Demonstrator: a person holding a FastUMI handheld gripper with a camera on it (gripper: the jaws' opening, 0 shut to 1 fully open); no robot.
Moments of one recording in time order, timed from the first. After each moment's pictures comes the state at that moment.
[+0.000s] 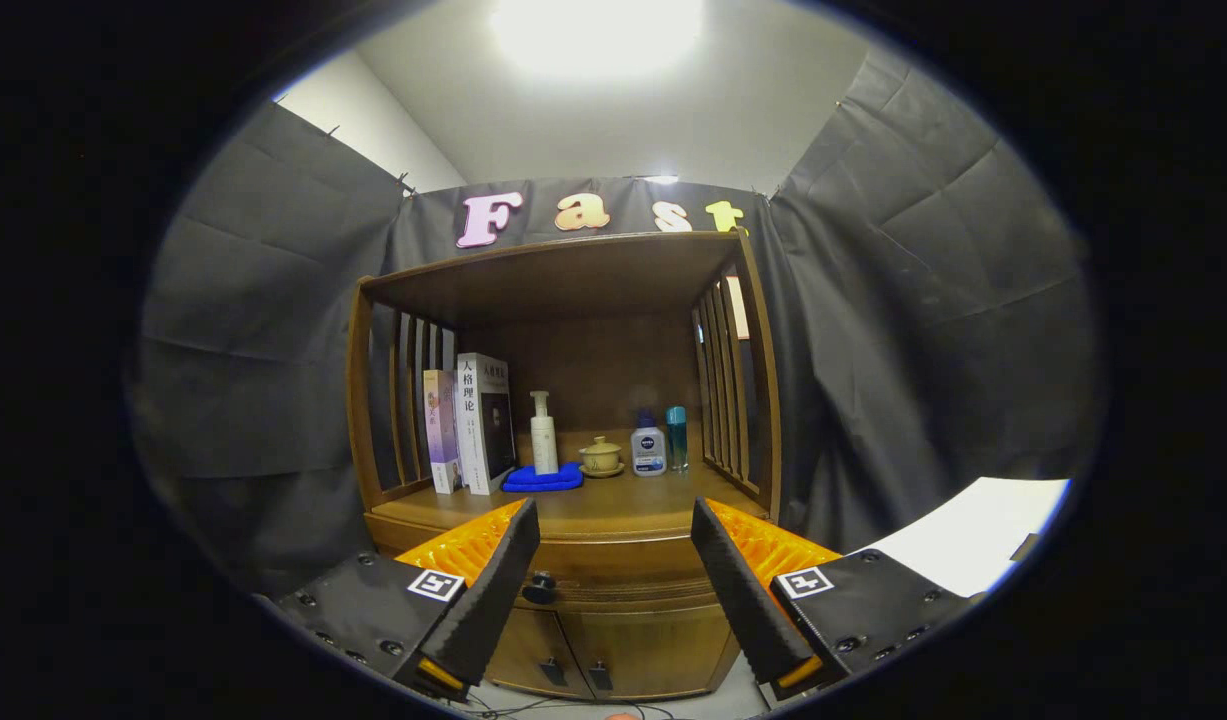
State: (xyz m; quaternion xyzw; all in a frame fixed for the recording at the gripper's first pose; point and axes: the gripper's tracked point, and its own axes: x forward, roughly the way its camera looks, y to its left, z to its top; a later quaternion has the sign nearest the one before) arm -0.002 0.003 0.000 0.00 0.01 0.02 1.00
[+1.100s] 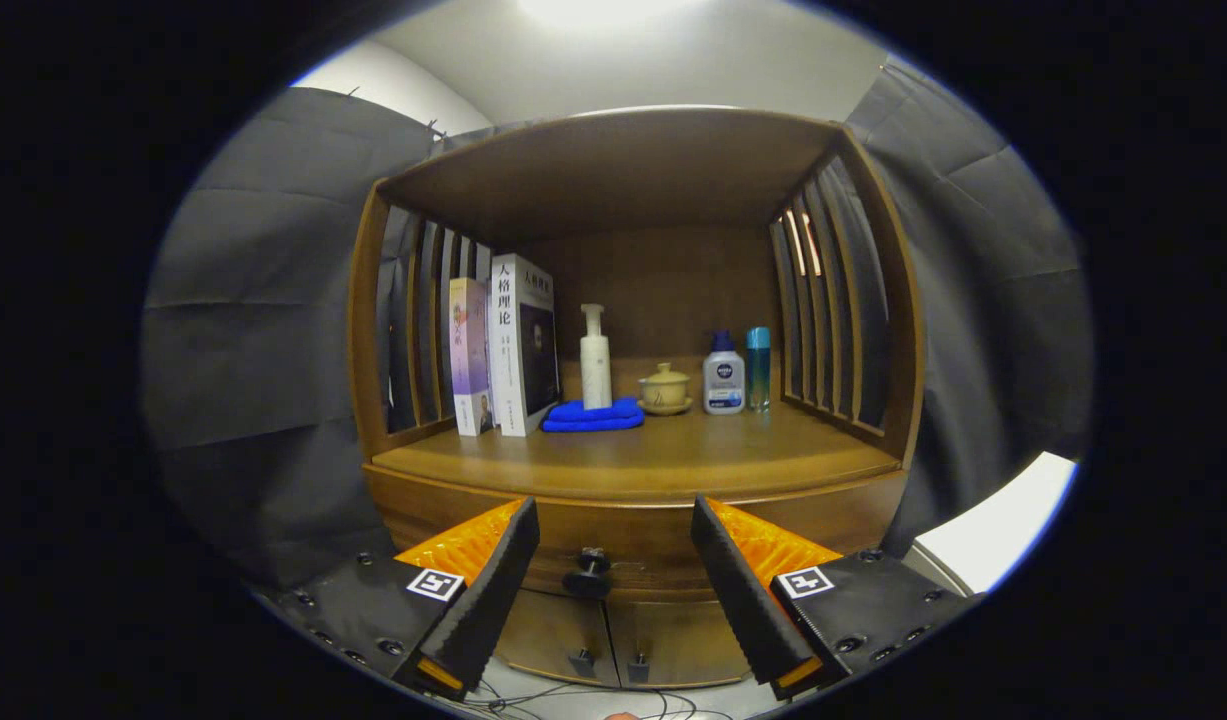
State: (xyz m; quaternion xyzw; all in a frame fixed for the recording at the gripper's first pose) arm 0.075 0.061 -0.091 -0.02 0.11 0.09 0.99
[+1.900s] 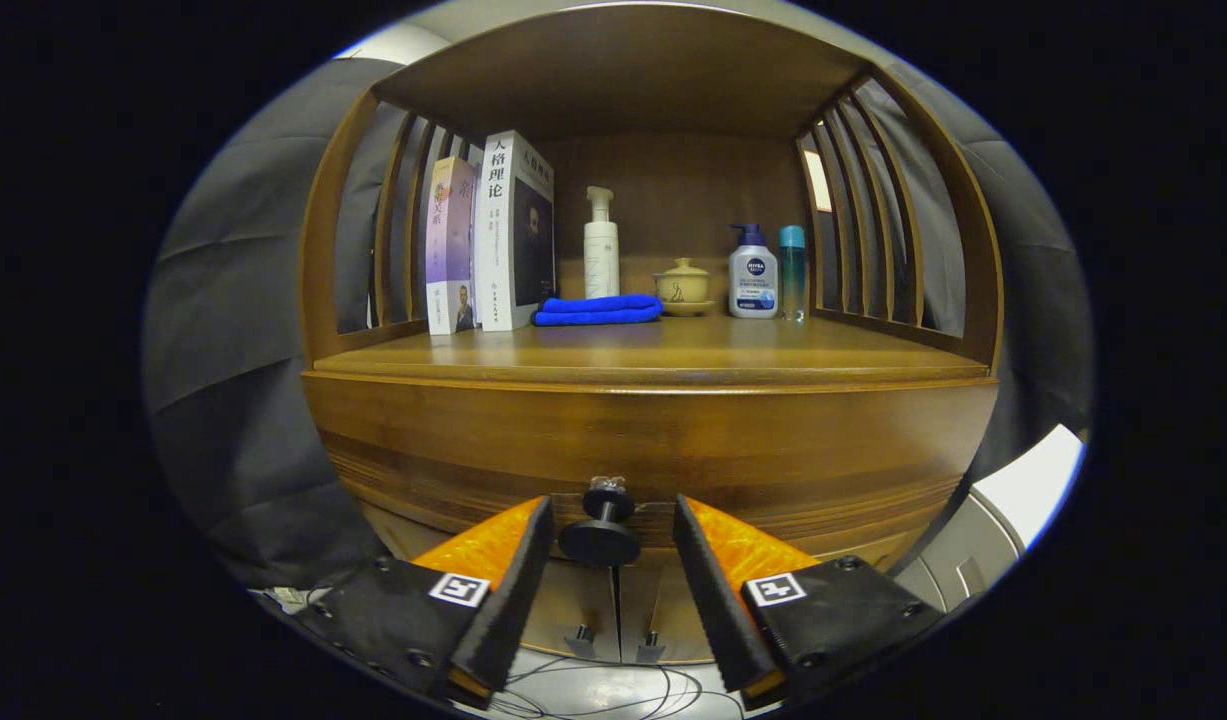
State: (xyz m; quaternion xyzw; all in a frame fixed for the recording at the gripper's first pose) arm 0.116 0.082 -0.196 -0.03 0.20 0.08 0.98
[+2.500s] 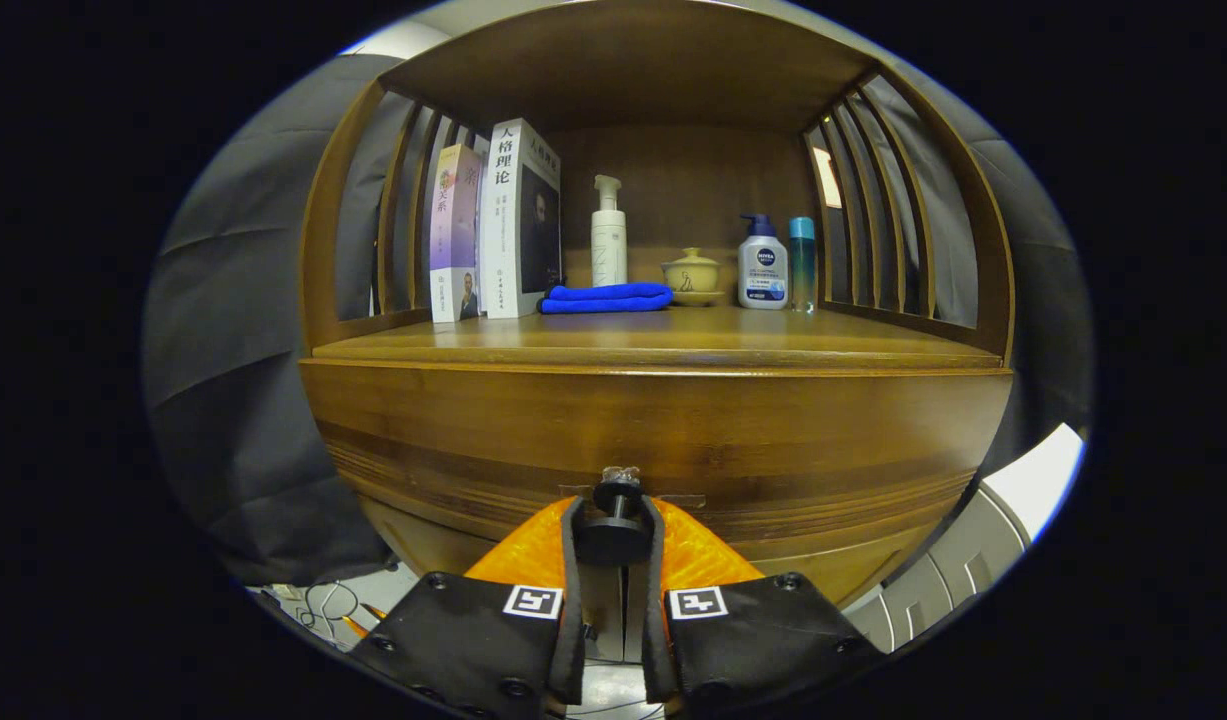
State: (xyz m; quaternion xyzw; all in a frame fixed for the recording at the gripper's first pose) arm 0.115 0.085 -0.203 -0.05 0.20 0.08 0.97
